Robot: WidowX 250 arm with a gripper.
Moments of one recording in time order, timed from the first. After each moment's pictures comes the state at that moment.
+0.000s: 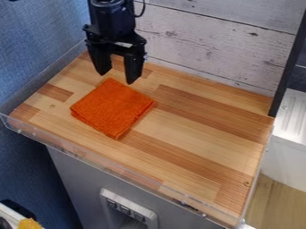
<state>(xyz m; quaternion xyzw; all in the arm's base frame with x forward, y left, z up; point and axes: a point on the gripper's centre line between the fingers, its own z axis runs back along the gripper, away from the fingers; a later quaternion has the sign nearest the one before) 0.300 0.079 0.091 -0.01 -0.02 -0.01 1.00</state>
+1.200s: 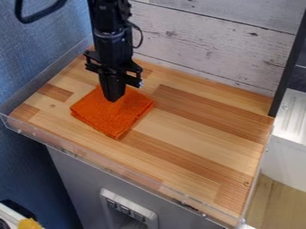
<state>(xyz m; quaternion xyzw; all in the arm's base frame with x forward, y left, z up) 0.303 0.089 0.043 0.01 0.01 -0.01 1.00</state>
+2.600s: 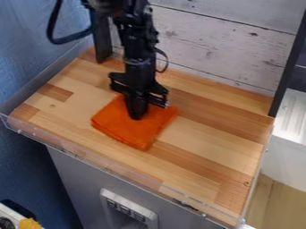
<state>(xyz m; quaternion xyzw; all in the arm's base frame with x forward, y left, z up) 0.309 0.036 0.010 0.00 0.01 0.00 1.00</state>
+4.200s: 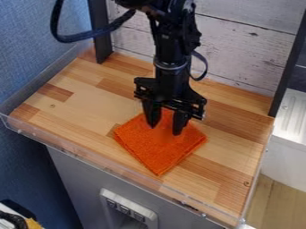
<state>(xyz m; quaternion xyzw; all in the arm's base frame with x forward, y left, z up) 0.284 -0.022 0.045 0.00 -0.01 0.00 1.00</state>
